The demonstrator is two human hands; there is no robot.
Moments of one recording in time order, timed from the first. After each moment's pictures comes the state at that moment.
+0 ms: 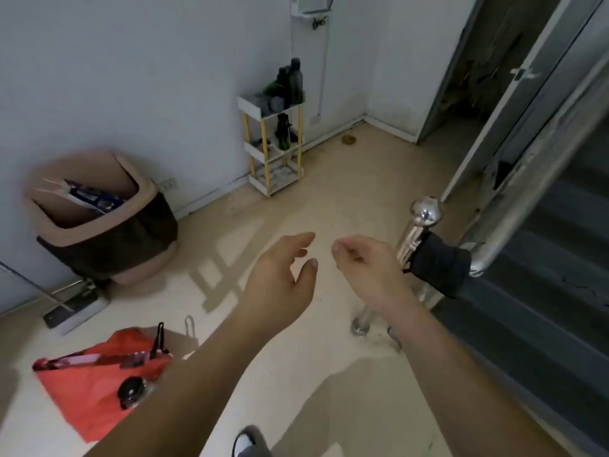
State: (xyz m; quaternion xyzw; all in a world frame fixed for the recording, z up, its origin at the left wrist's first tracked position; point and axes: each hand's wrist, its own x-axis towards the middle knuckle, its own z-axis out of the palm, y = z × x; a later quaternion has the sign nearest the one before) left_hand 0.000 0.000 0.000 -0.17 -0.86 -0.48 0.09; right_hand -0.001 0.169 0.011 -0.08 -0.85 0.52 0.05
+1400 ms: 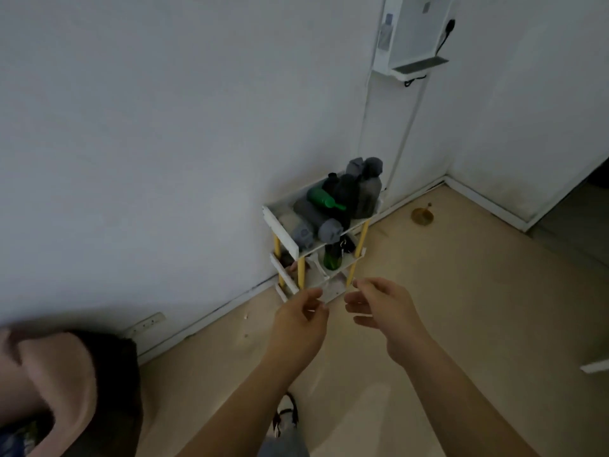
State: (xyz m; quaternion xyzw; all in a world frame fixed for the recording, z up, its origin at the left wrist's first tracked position) left_hand -1.007 0.017 -0.067 0.11 -0.82 -0.56 -0.07; right_hand -1.033 0.175 -0.036 -0.23 -0.72 0.65 -0.11
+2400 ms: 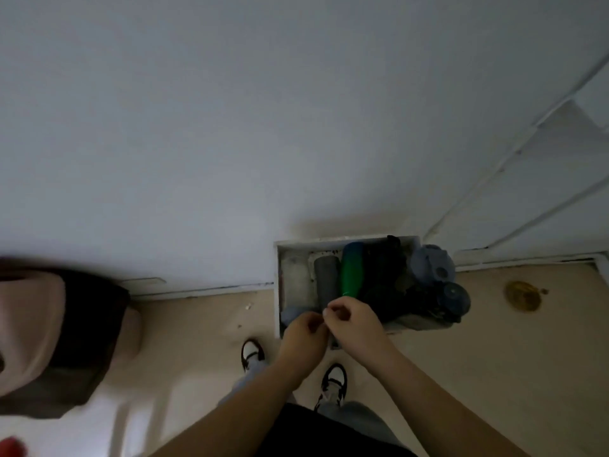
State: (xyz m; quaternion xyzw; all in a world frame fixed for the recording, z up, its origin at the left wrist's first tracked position) left_hand -1.390 0.074 -0.179 0.37 -0.75 -0.52 -0.17; right_hand -1.468 0.174 -0.140 0.09 -0.84 0.37 -0.38
